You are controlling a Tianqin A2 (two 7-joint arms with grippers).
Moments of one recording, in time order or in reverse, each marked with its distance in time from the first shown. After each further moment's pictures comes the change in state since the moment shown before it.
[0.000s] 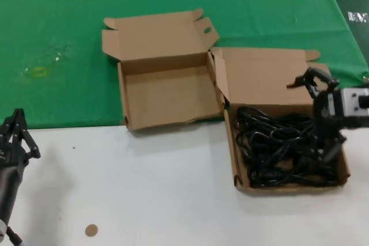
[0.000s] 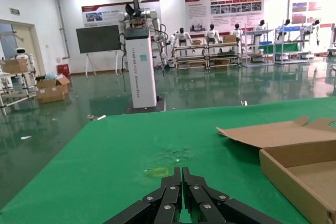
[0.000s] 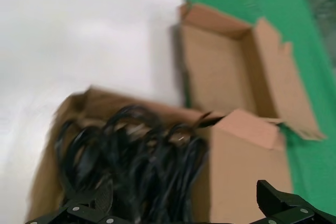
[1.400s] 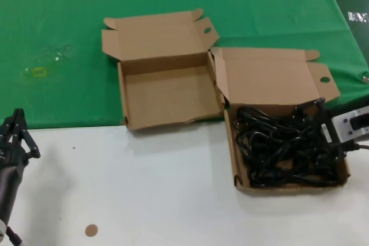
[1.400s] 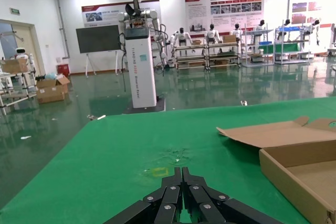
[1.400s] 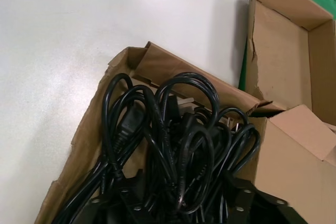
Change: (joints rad) left arm 0.000 0.000 0.000 0.000 0.000 0.000 -0.001; right arm -0.090 -0.175 0.237 -0.100 -0.282 -0.250 -0.219
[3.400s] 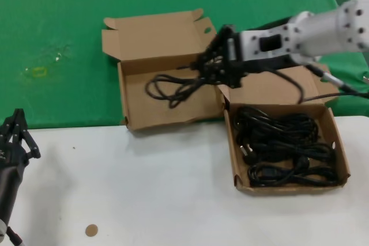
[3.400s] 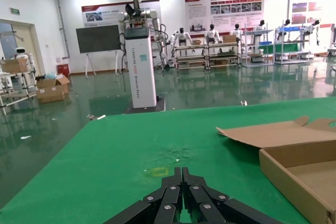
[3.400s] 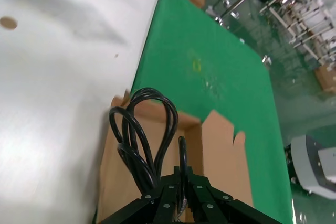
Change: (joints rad) left arm 0.000 0.000 0.000 0.000 0.000 0.000 0.000; right arm 0.269 -0.330 -0.013 0.009 -0.119 0.005 0.272
